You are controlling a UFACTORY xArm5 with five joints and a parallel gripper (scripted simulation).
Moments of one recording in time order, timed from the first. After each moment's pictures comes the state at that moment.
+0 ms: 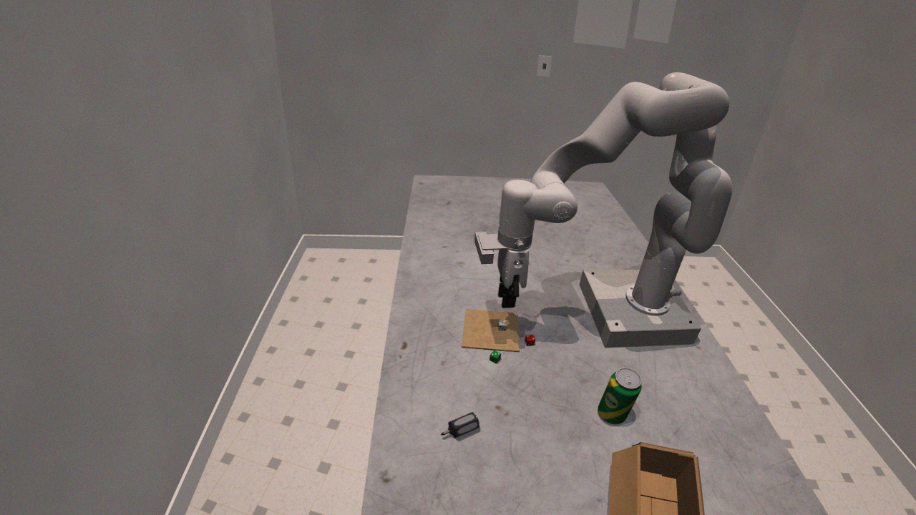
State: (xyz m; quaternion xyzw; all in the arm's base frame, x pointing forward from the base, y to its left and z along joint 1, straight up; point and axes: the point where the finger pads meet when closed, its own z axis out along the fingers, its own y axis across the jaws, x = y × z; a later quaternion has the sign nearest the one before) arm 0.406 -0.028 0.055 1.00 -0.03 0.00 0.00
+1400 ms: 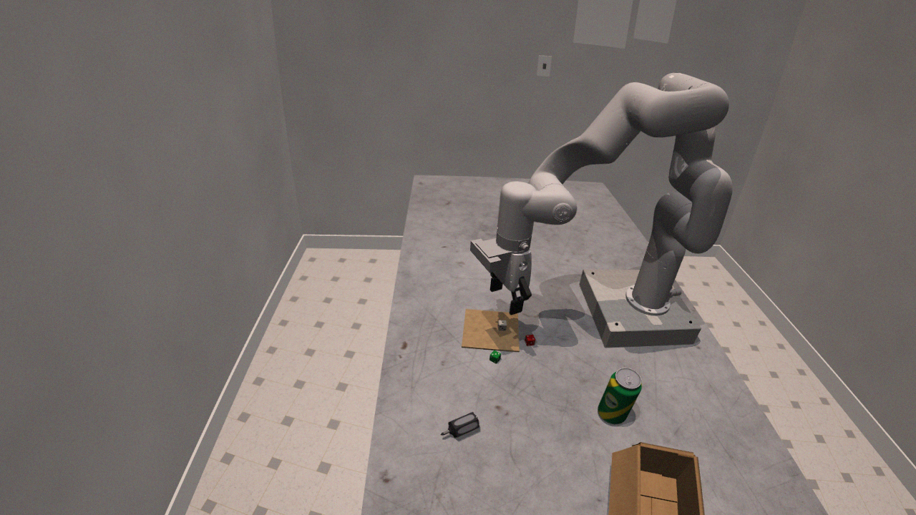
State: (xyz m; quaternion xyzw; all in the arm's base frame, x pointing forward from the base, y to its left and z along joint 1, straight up) arm 0.413 -0.017 0.057 0.99 0.12 0.00 0.00
